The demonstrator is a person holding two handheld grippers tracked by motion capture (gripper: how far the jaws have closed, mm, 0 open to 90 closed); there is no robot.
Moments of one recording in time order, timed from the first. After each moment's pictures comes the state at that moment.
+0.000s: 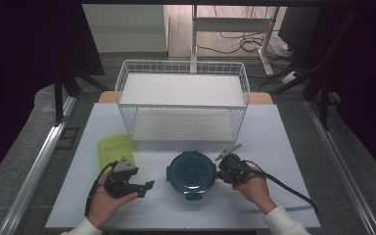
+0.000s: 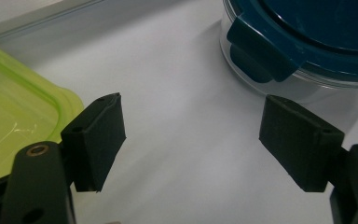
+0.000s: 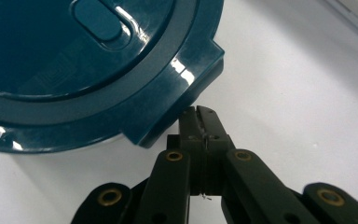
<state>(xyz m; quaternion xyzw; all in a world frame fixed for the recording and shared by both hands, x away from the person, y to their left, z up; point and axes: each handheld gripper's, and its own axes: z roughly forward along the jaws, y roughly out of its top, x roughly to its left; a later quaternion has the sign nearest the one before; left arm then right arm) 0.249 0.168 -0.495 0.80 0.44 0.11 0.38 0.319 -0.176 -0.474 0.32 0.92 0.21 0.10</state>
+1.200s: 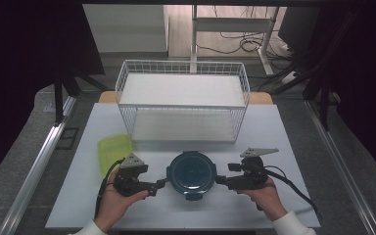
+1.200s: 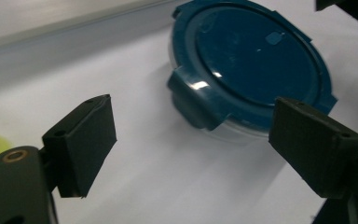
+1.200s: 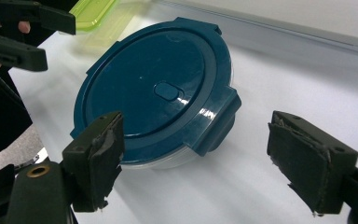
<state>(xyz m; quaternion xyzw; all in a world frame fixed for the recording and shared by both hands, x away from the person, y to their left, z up) 0.249 0.138 -0.471 0.78 0.46 0.07 0.42 0.300 -0.221 -0.457 0.39 0.82 0.43 0.00</state>
